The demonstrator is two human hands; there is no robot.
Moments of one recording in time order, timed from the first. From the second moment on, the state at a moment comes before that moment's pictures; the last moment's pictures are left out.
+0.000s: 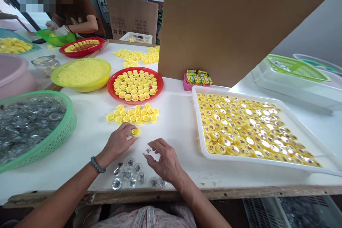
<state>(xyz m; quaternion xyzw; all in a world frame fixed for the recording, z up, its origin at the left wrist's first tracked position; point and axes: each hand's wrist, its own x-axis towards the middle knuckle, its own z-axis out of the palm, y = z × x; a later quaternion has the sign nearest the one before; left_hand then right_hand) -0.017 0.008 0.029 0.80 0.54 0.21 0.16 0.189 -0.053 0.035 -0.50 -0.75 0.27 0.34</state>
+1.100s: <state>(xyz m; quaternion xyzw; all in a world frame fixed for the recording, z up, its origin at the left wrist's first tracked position) -0.008 -0.002 0.005 0.66 0.51 0.35 0.43 0.169 0.008 0.046 -0.44 -0.87 0.16 0.11</state>
